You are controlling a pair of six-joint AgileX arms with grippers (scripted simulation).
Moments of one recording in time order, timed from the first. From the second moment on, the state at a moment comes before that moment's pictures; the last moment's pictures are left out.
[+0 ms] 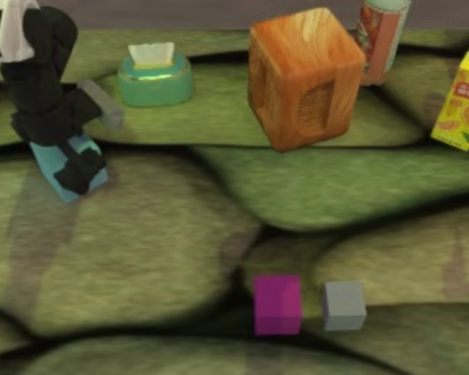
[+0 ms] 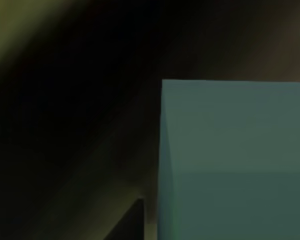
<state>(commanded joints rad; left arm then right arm) -0.12 2.33 1.76 -1.00 0.00 0.78 0.01 0.00 0.00 0.00 0.00 0.00</state>
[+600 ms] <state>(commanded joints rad) -0.12 2.33 1.76 -1.00 0.00 0.78 0.01 0.00 0.00 0.00 0.00 0.00</state>
